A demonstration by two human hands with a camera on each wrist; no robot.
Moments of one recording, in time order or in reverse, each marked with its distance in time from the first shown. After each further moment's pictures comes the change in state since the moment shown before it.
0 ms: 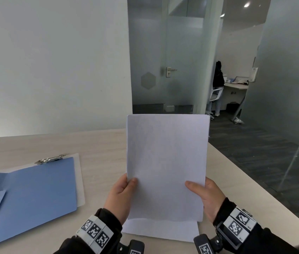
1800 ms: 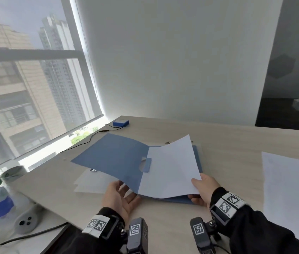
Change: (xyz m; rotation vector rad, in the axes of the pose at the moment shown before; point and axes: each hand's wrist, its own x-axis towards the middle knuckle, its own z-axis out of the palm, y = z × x) left_hand -0.086 0.026 -0.315 -0.601 0.849 -0.226; right_hand 0.049 0.106 0.349 -0.394 -0.394 0.289
